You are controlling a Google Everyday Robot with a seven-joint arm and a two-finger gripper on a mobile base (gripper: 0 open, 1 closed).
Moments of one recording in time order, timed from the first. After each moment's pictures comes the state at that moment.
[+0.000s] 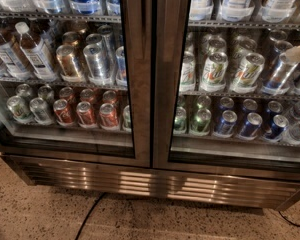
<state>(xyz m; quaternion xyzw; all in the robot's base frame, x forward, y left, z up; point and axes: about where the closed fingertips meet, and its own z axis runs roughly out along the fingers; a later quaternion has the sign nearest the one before) 0.432 -0.262 0.973 -0.57 0.69 0.23 0.38</state>
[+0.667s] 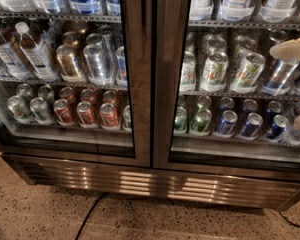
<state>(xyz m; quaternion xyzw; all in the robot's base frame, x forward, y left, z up) 0.439 -0.238 0.974 -0.59 0.67 0.24 0.38</state>
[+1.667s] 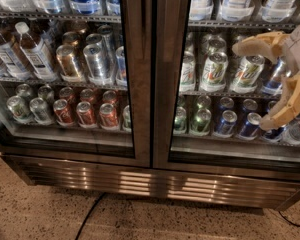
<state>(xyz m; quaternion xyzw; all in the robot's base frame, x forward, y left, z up) 0.438 -0.170 0.977 -0.64 0.63 0.25 0.36</state>
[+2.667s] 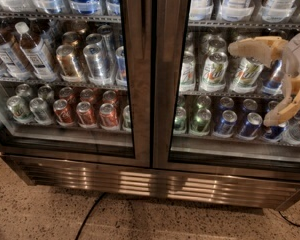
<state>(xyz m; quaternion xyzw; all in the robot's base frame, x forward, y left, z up) 0.442 -0.168 0.981 -0.61 0.56 0.36 0.42</state>
